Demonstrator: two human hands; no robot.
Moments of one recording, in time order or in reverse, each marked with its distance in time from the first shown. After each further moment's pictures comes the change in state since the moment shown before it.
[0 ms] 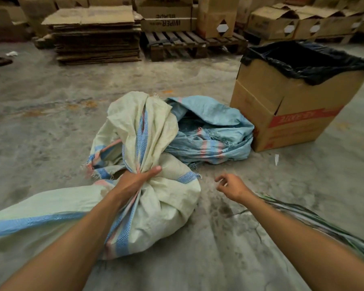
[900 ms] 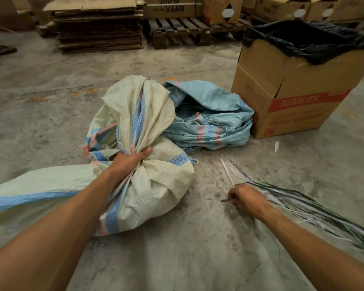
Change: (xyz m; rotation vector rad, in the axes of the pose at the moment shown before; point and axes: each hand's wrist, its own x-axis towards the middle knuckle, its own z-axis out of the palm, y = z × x) left_hand 0.011 -0.012 0.011 0.021 0.149 0.083; right_hand -0.049 0.088 0.008 -0.486 -0.111 -0.265
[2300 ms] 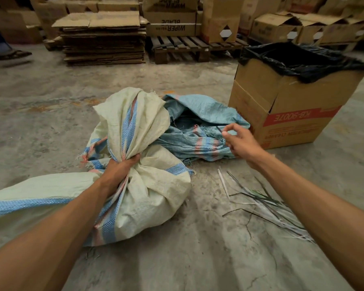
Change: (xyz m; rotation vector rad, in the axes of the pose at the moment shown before) left_hand -0.005 0.003 -0.012 -0.291 0.057 0.033; right_hand 0.034 -0.059 -0.172 1.042 0.372 0.063
